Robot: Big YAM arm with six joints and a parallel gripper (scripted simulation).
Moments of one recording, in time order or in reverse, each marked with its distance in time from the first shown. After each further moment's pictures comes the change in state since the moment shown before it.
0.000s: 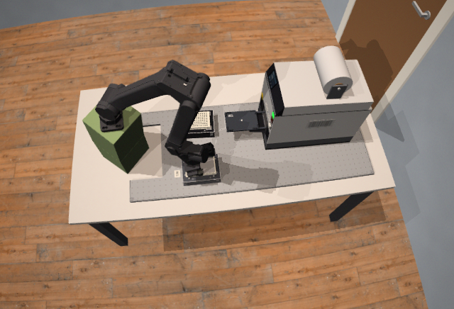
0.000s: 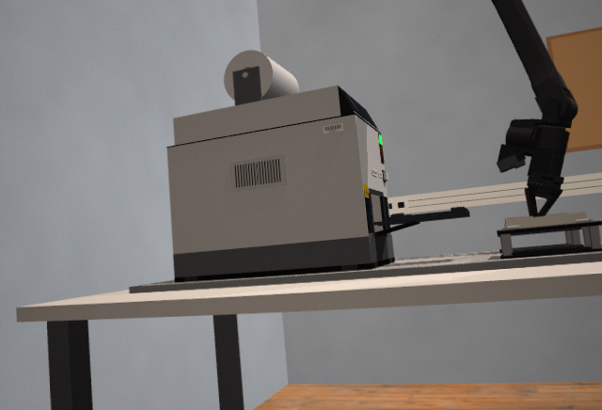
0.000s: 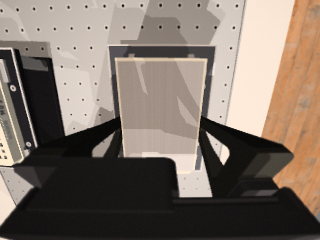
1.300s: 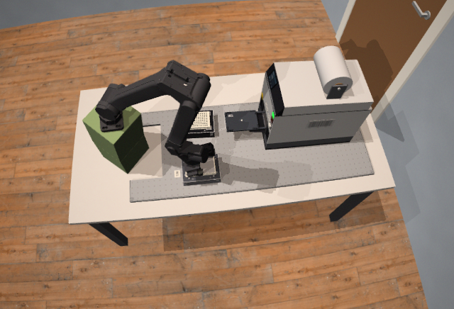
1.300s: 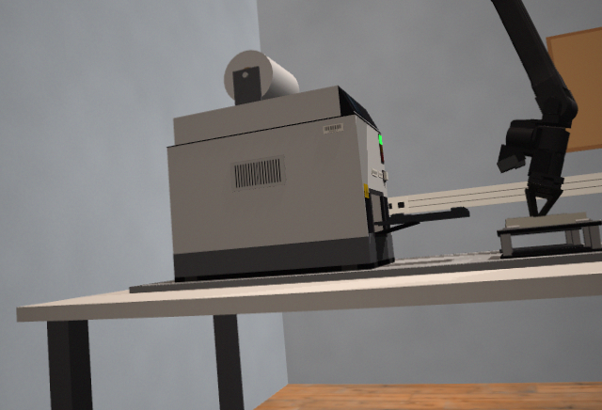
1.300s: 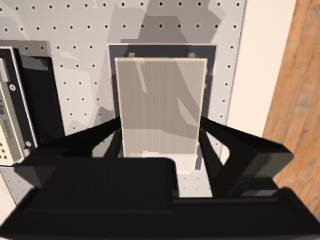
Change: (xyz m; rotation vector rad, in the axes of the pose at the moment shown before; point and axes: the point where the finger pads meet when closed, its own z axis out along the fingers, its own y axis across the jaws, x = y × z) arm 0.001 0.000 0.000 -0.001 0.003 0.000
